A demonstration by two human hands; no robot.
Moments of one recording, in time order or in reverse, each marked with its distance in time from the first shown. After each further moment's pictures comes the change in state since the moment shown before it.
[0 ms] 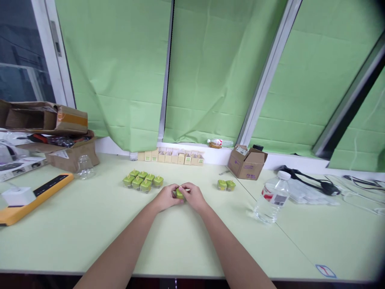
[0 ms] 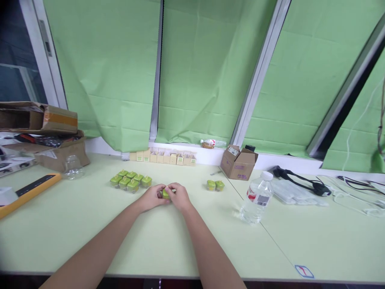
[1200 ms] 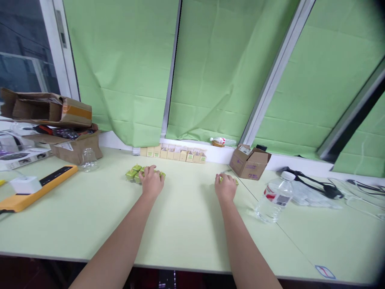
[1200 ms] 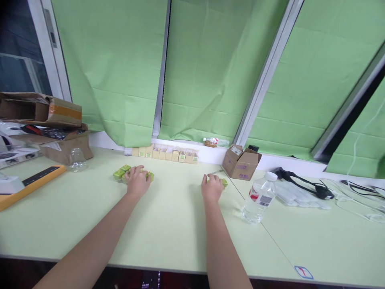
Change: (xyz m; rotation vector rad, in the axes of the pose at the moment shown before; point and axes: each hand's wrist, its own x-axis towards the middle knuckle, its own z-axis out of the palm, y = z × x) left_hand -0.001 -0.008 -0.042 0.952 0.726 -0.099; right_hand 0.000 0.042 -0.100 -0.890 0.664 0.184
